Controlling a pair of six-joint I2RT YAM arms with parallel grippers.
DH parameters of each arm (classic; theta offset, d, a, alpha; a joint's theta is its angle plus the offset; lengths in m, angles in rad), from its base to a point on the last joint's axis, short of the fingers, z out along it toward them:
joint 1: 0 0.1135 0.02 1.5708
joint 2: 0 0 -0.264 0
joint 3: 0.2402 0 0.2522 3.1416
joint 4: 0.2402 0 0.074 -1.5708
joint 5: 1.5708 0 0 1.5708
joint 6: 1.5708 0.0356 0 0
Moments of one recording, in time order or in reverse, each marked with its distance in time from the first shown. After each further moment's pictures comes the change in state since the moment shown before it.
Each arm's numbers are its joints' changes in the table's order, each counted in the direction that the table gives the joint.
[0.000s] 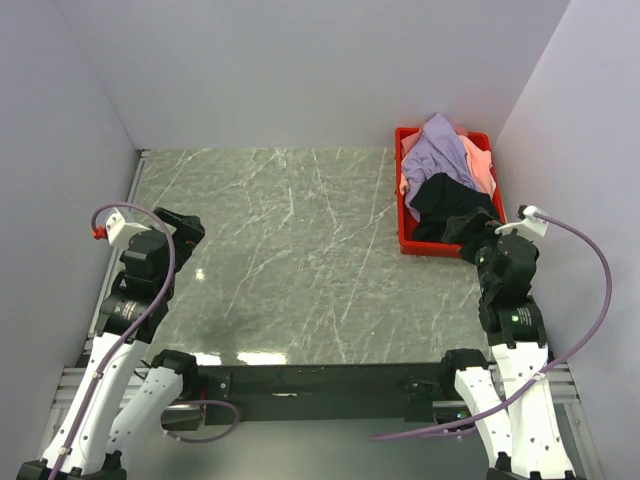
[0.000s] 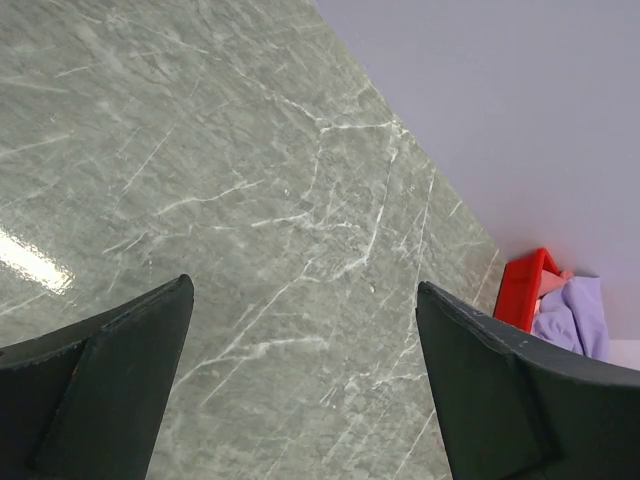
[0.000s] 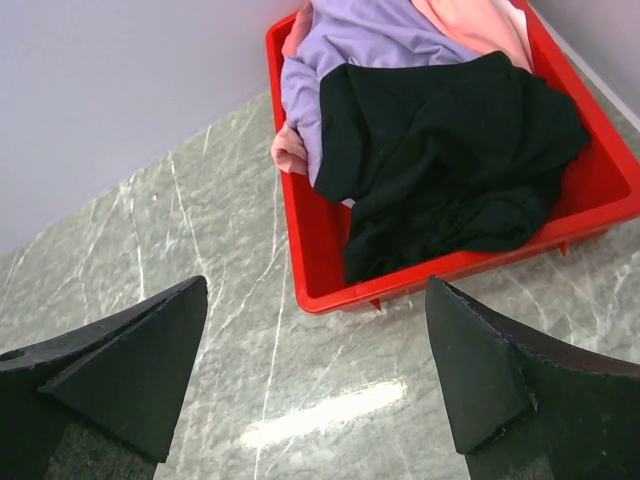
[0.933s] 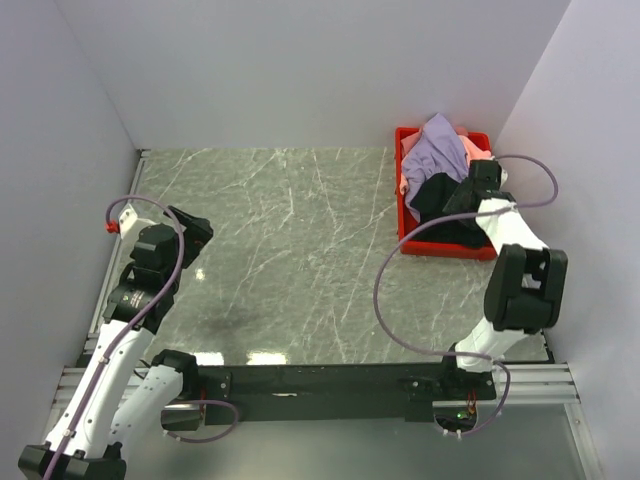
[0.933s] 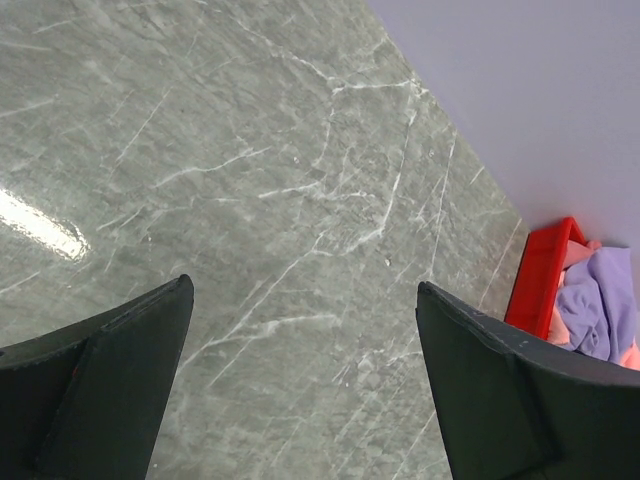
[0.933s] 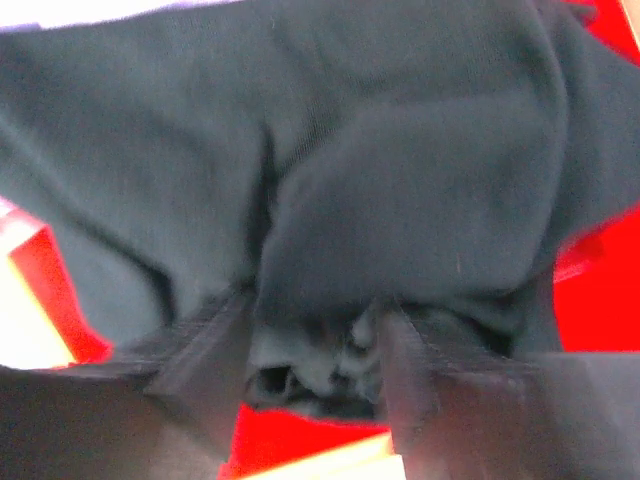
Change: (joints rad) left arm 0.000 -0.064 -0.018 -0.011 0.058 0.000; right arm -0.140 -1.034 0.416 0.017 -0.021 -0.056
